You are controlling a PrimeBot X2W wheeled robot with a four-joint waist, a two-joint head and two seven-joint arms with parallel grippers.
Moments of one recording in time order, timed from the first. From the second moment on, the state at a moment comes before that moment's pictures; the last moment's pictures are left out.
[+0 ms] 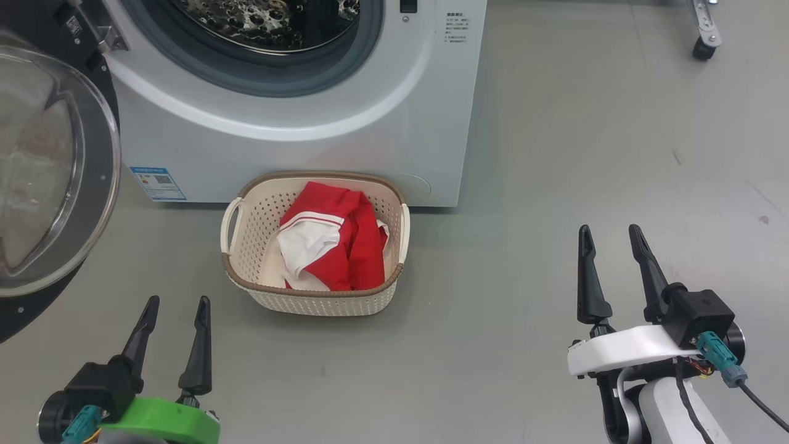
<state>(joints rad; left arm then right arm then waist) 0.00 0.08 -0.05 0.17 -0.33 -0.13 -0.25 -0.07 -0.05 0.21 0.09 0.32 -0.03 -0.26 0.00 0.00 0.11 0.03</state>
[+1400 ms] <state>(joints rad) 0.01 0.06 0.02 0.19 -0.30 -0.13 -0.25 -0.05 -0.05 0.26 0.15 0.32 0.02 -0.26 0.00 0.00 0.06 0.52</state>
